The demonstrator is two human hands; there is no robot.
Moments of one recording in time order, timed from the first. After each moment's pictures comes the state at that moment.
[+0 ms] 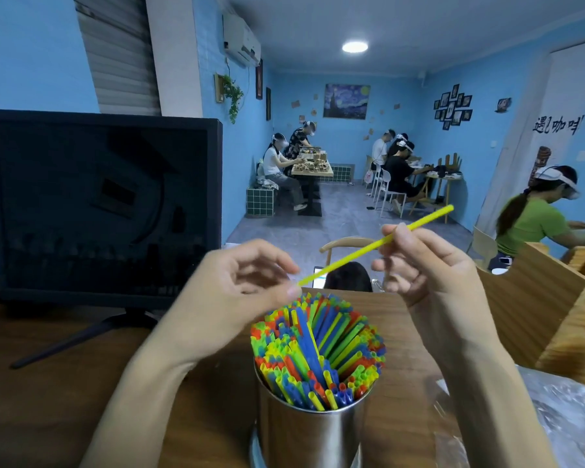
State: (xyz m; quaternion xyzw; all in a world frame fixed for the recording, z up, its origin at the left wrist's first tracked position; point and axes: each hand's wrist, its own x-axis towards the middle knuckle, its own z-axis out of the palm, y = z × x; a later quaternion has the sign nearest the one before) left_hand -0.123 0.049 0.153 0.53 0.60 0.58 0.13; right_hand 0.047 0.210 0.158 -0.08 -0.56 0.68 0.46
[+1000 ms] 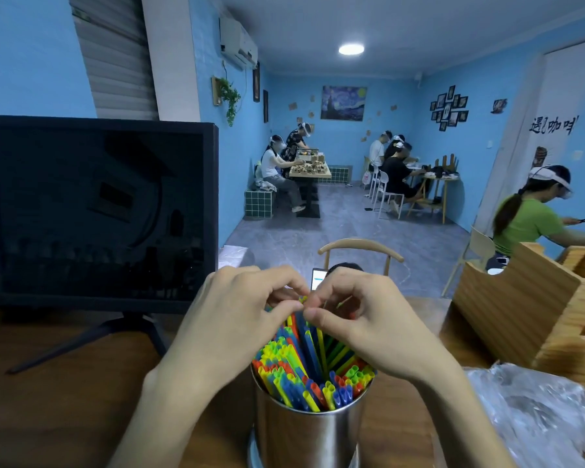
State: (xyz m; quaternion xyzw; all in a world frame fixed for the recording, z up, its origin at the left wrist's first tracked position) left_hand -0.111 0.058 0.142 0.58 0.69 0.41 -0.14; right_hand 0.029 0.204 0.133 -0.10 -0.89 0.32 0.31
